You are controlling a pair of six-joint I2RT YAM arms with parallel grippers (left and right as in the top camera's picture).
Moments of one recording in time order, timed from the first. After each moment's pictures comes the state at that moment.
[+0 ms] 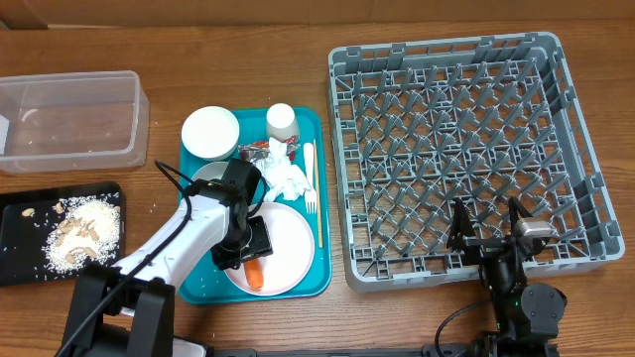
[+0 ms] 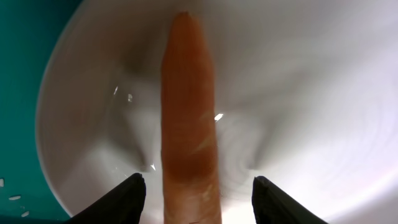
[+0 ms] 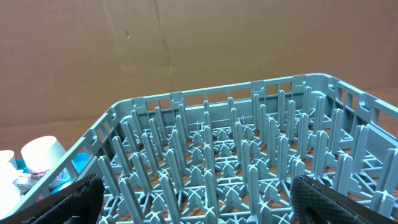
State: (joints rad) left arm -0.29 1.57 0.83 -0.90 0.11 -0.60; right arm -0.08 0.01 0.02 -0.02 -0.17 0.15
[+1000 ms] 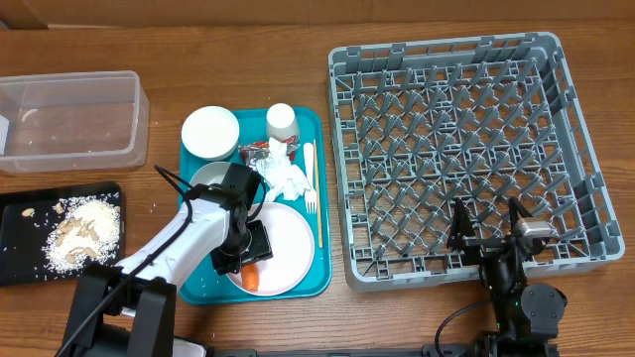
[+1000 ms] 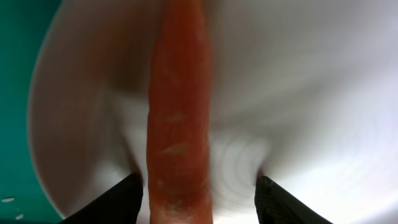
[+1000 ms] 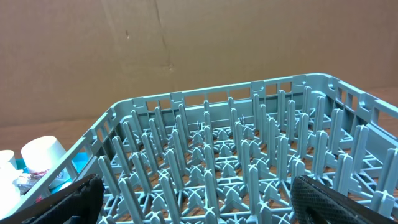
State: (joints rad) left arm -0.29 1.57 0.79 -0.87 0.11 -0.62; right arm -0.08 0.01 0.02 -0.02 -0.17 0.15
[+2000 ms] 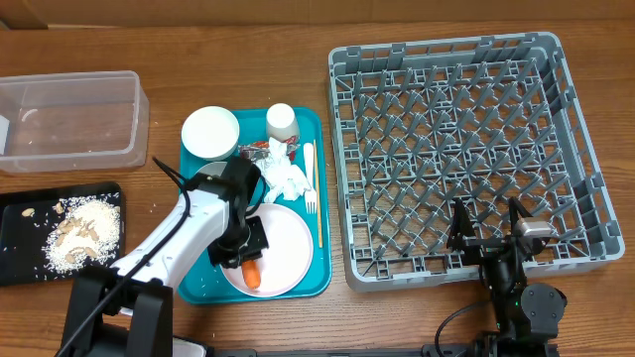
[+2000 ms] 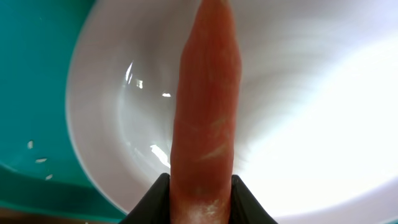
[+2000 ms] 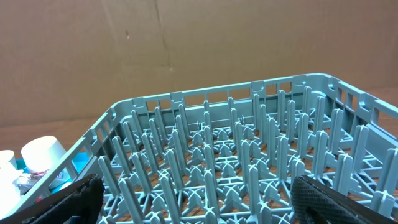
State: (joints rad) left arm -0.29 1.57 0.89 -1.03 0.10 -0.63; right arm -0.08 0.01 0.02 -0.02 -0.17 0.15
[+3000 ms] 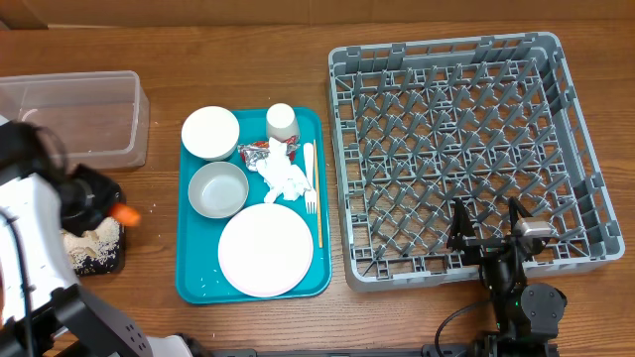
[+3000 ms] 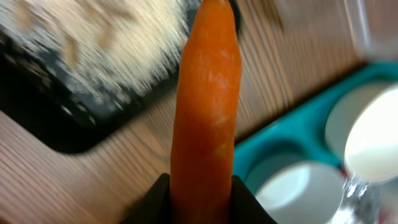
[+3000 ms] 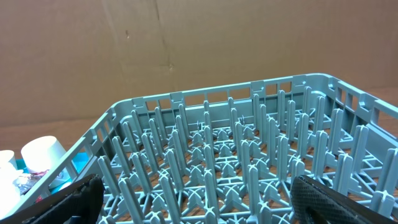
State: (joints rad) left arm 0.59 1.58 1.30 -1.11 0.14 -0.54; right arm -0.08 0.01 0.02 -0.02 -0.17 0.15
